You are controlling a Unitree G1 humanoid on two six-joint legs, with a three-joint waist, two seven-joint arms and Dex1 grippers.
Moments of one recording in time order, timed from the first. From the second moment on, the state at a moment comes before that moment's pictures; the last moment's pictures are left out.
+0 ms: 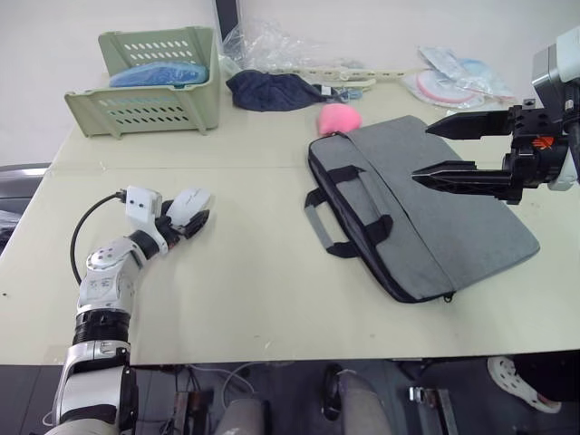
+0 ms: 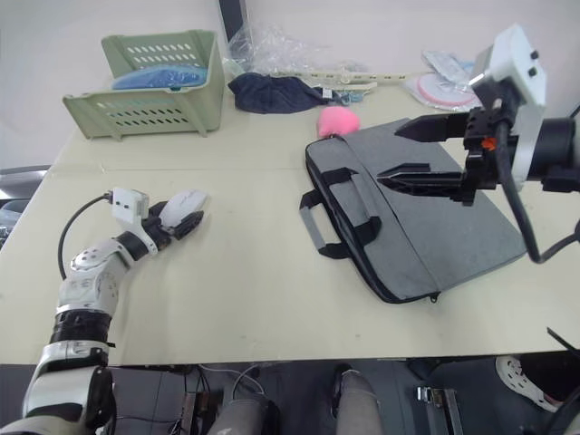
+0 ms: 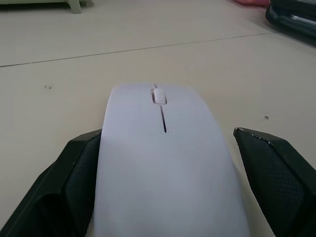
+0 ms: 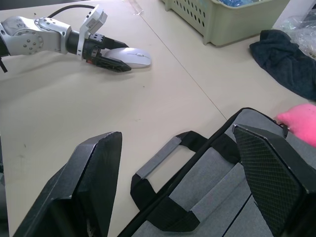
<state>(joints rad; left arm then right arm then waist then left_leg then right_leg) -0.53 0.51 0.23 0.53 -0.30 0.16 -0.60 -0.85 -1.15 -0.16 -0.27 0.77 0.98 1.09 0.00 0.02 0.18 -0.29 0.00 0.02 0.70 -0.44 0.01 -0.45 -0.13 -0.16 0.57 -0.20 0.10</state>
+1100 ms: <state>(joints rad) -0.46 0.51 0.26 0.45 -0.32 0.18 -0.59 -0.83 -1.15 -0.16 -0.27 0.78 0.98 1.07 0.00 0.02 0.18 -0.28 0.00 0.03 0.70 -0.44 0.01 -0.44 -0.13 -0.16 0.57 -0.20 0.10</state>
